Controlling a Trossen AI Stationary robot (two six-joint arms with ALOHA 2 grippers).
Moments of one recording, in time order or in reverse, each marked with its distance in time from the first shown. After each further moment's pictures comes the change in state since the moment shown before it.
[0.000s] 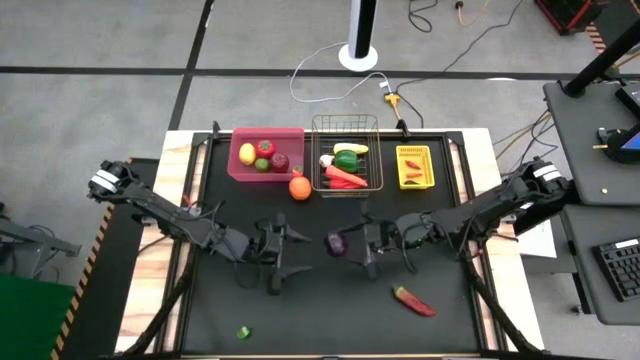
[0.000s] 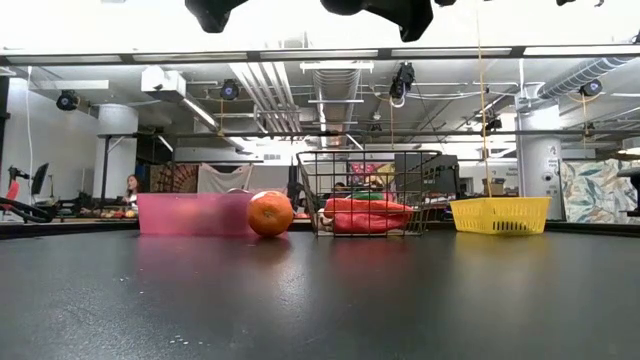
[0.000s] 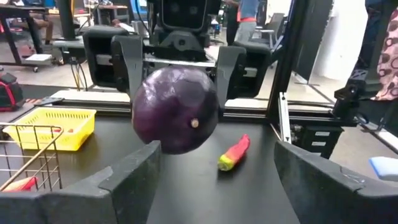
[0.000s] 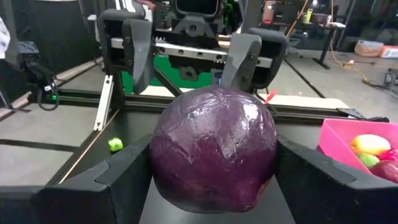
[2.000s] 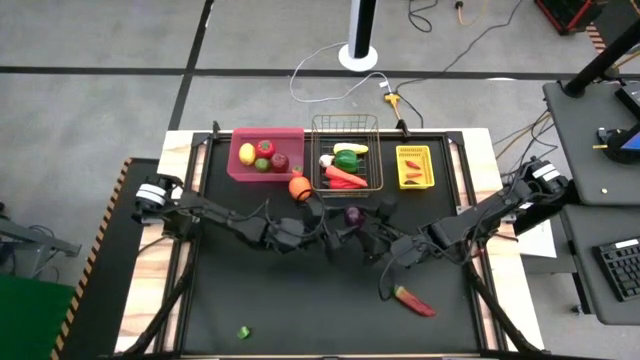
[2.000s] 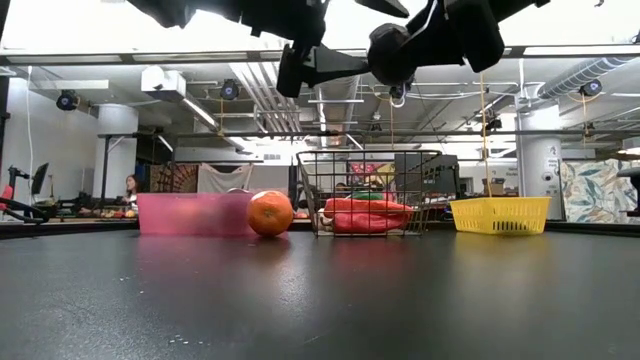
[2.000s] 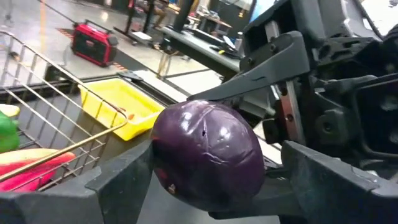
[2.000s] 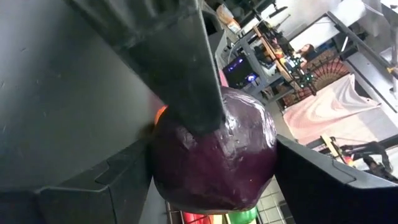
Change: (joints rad) left arm 0.210 0.422 0.292 0.143 -0.190 -0.366; right arm 0.117 0.004 0.045 -0.385 0.726 -0.378
